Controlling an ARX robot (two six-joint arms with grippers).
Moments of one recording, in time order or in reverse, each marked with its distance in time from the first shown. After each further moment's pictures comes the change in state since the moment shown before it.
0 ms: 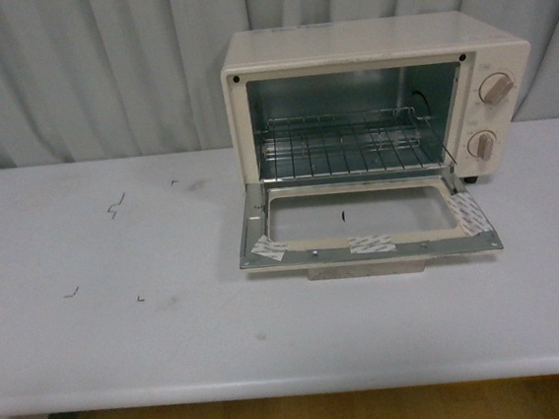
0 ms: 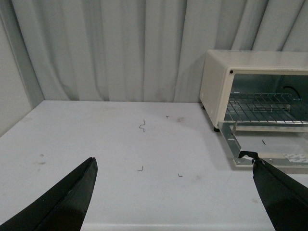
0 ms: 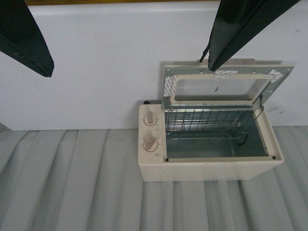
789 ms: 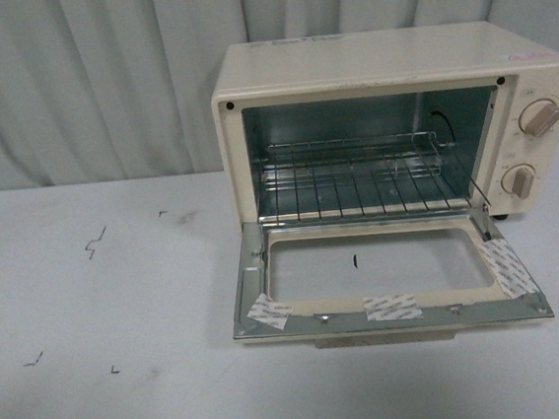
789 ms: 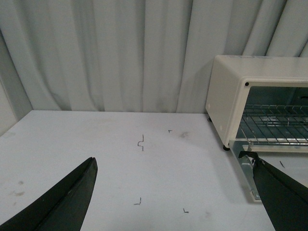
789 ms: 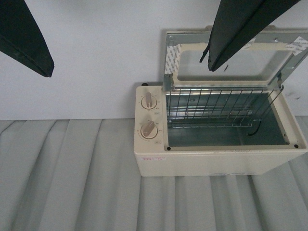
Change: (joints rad) left arm 0.000 0.000 0.000 0.000 0.000 0.000; right arm 0.000 0.000 0.000 0.000 0.000 0.000
